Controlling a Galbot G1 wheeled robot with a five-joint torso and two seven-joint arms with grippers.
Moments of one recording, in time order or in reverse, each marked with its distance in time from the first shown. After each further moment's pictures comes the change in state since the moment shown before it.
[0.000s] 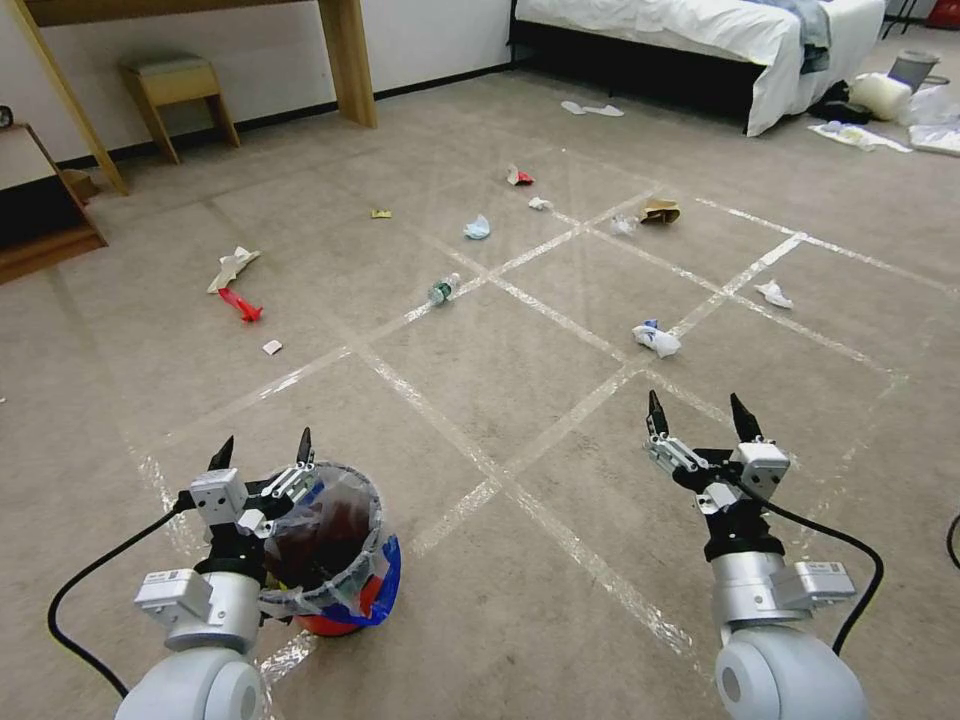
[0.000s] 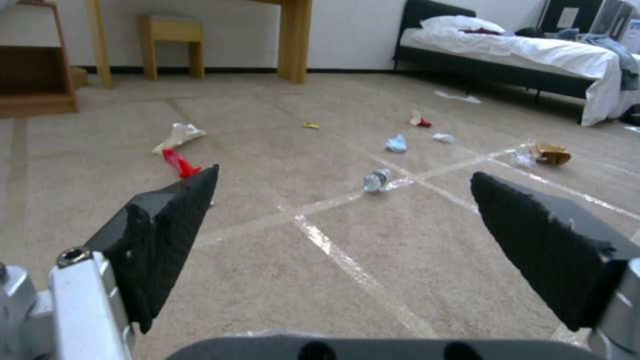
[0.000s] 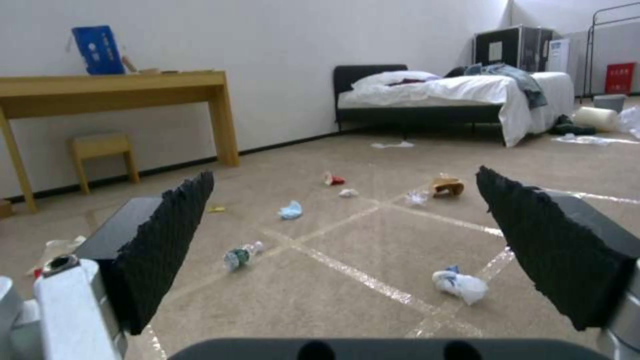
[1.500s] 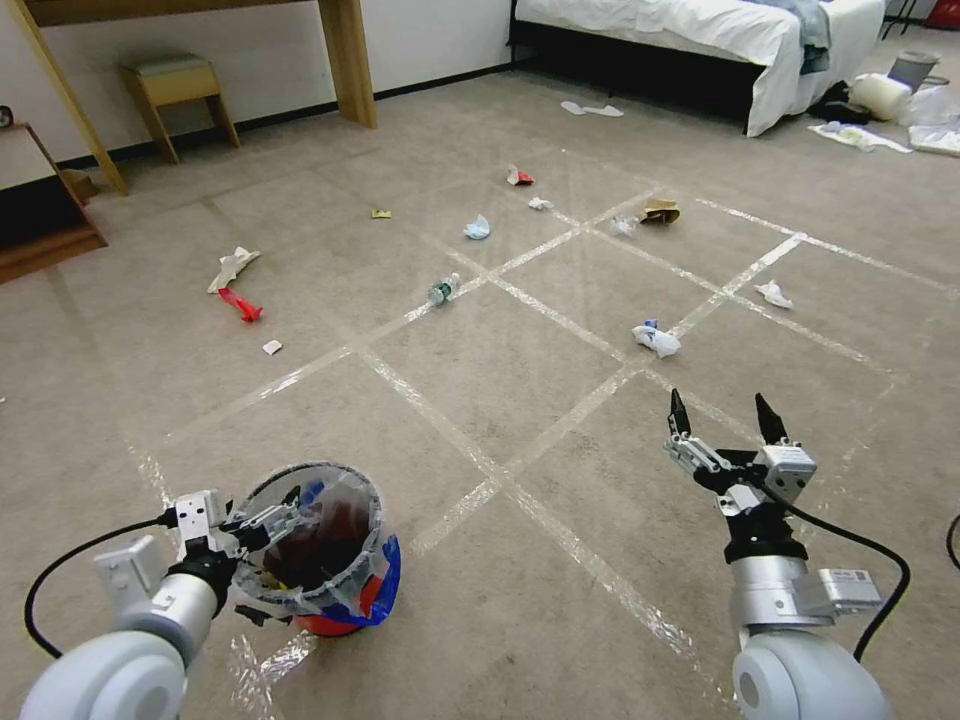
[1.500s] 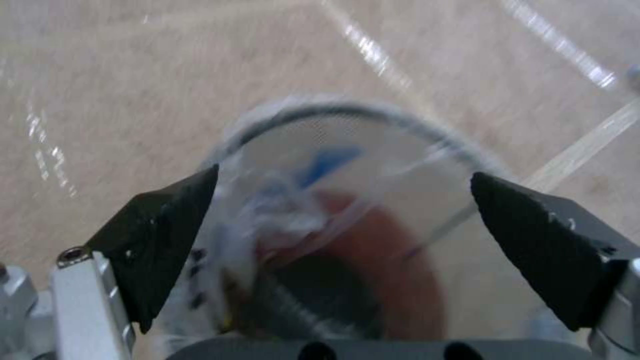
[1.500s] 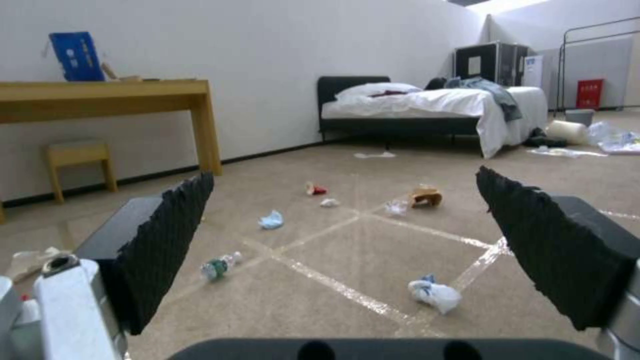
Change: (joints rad) left arm 0.015 0.401 -0.077 -0.012 -0.624 0.528 -0.329; right arm -0.026 -0.034 0.040 0.009 0.031 0.040 0.033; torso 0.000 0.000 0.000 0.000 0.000
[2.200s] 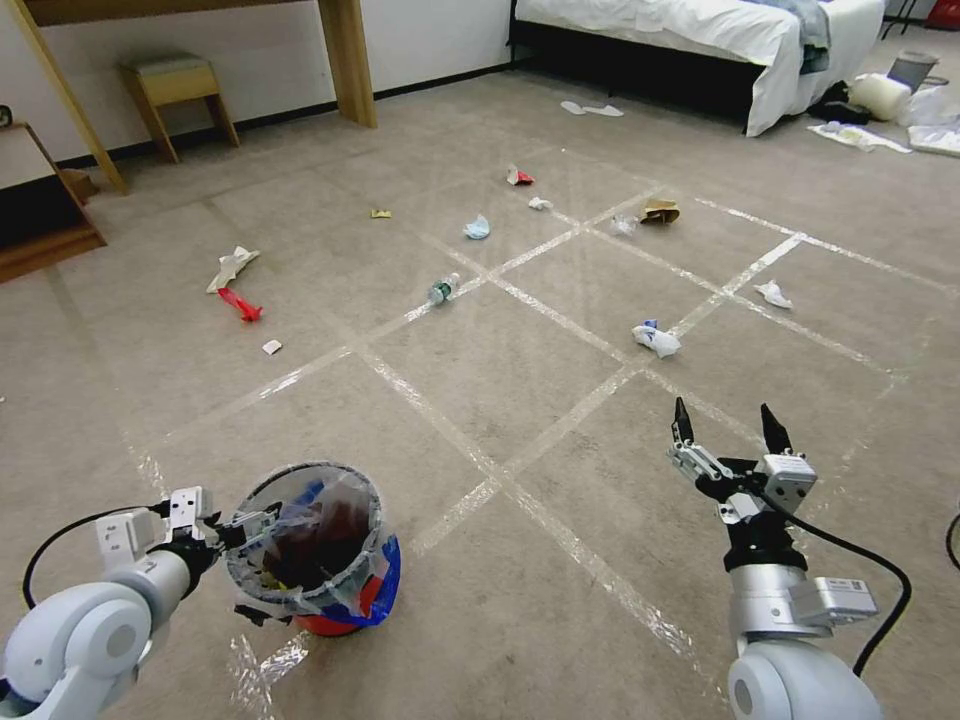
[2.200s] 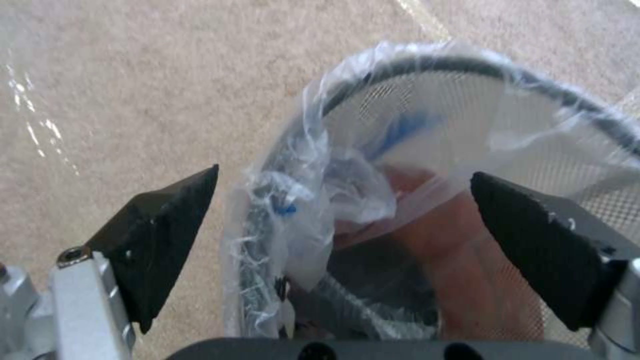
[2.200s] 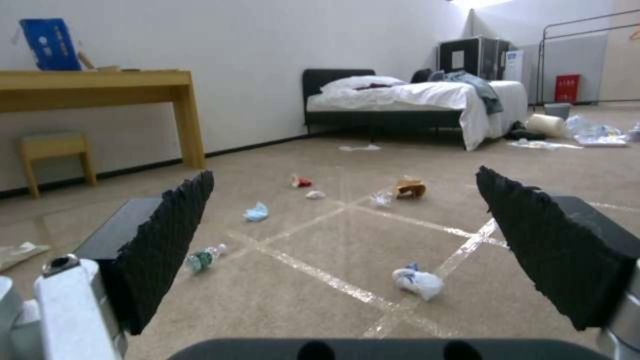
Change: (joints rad) left arm -0.099 0.203 0.028 0.246 -0.145 0.014 0.067; right arm -0.011 0.058 0.007 -0.009 -0.051 0.002 -0.002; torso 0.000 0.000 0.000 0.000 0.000
